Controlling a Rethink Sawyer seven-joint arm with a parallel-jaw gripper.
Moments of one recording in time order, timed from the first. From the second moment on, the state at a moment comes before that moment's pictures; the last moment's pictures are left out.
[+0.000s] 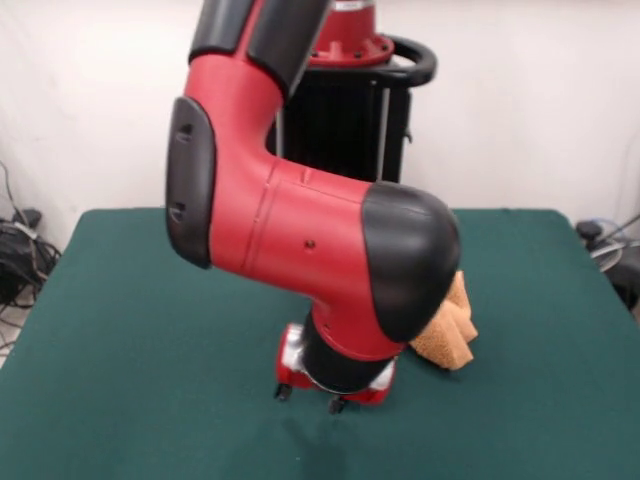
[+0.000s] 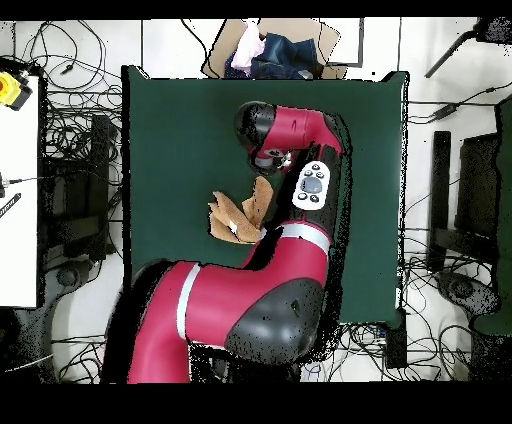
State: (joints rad) arm -0.10 -0.06 -0.27 0.86 0.03 1.06 1.66
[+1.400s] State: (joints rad) arm -0.12 -0.16 -0.21 0.96 0.06 0.99 1.66
